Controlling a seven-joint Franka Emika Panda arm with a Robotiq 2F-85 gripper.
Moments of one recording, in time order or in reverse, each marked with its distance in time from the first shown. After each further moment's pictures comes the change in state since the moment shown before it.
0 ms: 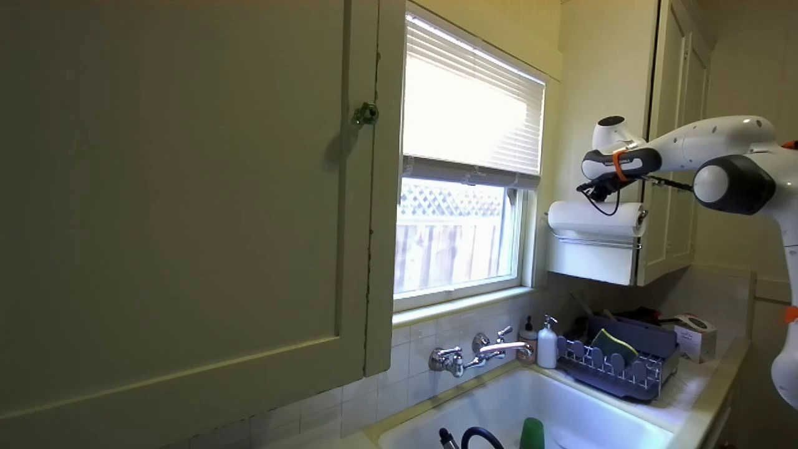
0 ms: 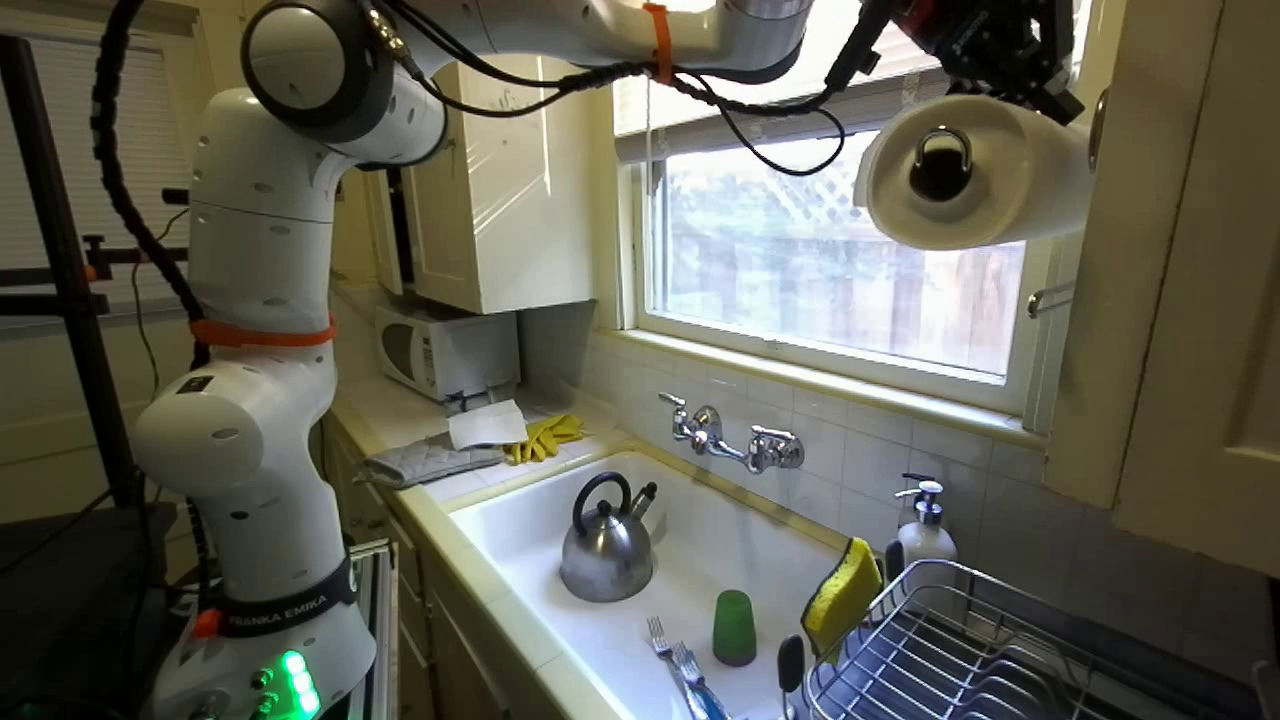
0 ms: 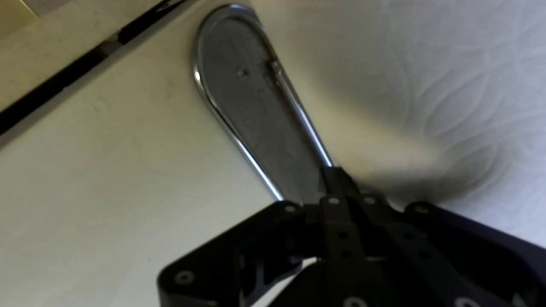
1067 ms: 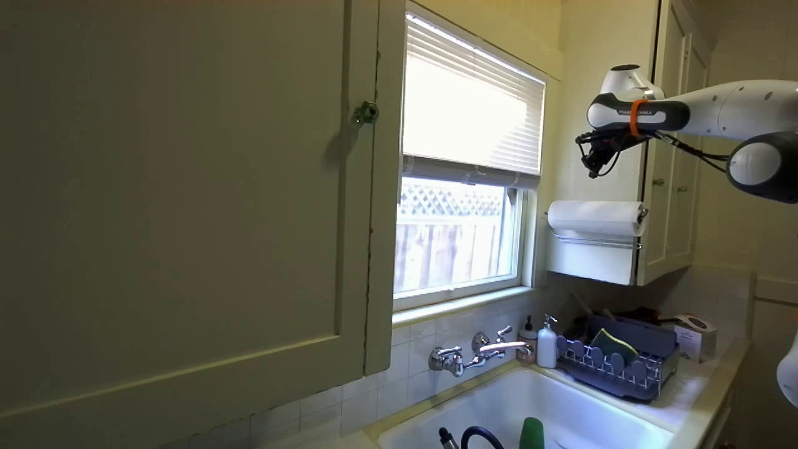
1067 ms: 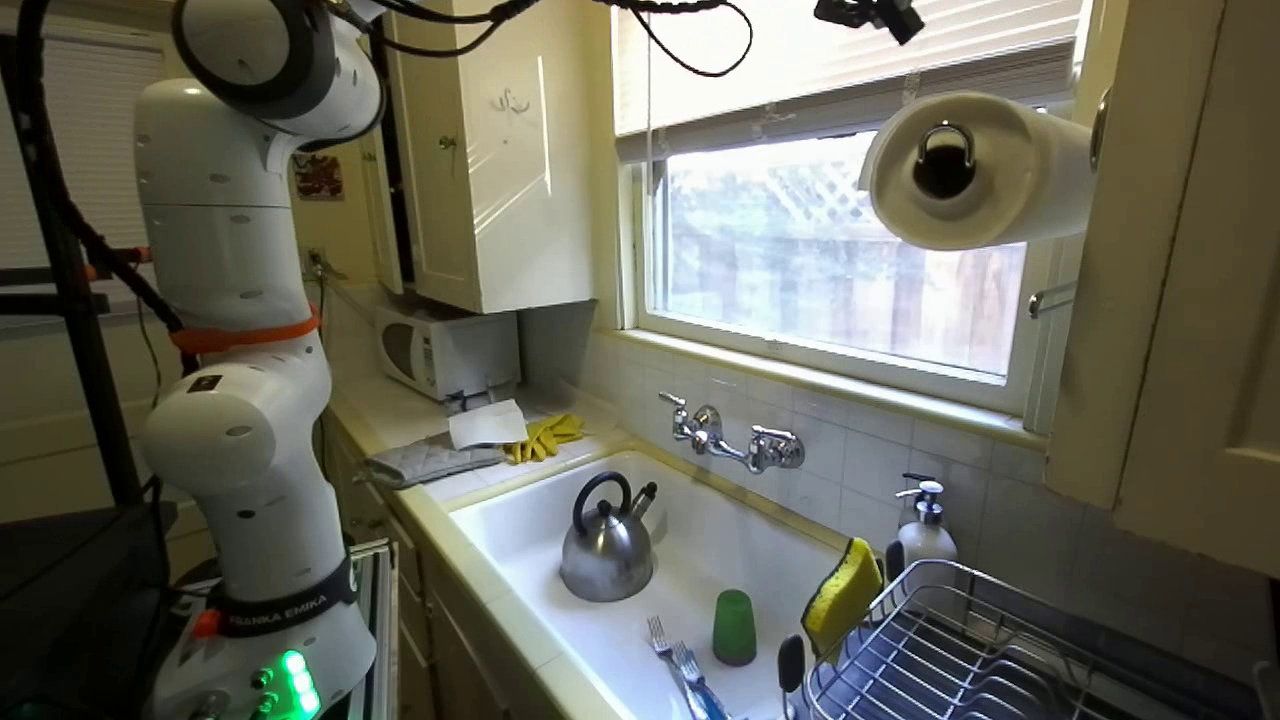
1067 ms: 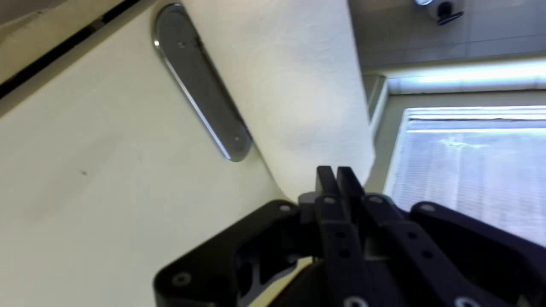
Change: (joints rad) arm 0.075 -0.197 0.090 0.059 0.108 -0.304 -0.086
